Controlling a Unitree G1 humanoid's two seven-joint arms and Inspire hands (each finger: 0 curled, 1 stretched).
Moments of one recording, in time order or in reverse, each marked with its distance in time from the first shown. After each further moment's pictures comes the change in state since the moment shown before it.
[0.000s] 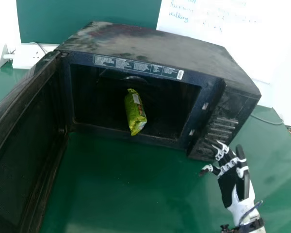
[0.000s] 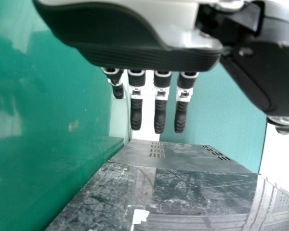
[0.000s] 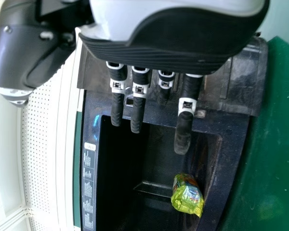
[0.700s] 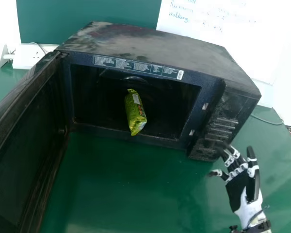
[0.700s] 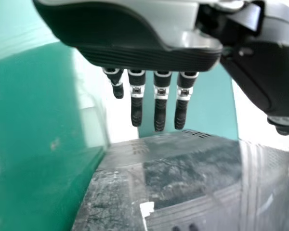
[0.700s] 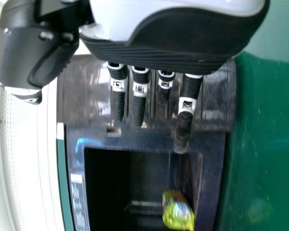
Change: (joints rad) left arm -0.008 -0.025 -0.007 0.067 0.141 -0.341 -0.006; right arm 0.036 -0.005 -0.097 -0.027 0.105 0.154 -0.041
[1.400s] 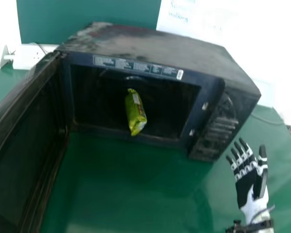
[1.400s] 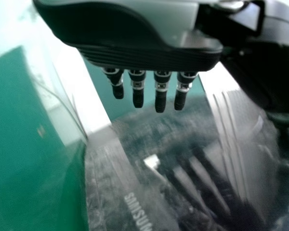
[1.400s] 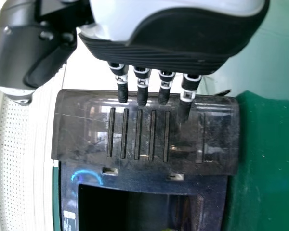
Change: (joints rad) left arm -0.063 -0.028 -0.112 0.237 0.155 -0.539 0.035; right arm -0.037 0.021 -0.023 0.055 -0.066 -0.060 -0.063
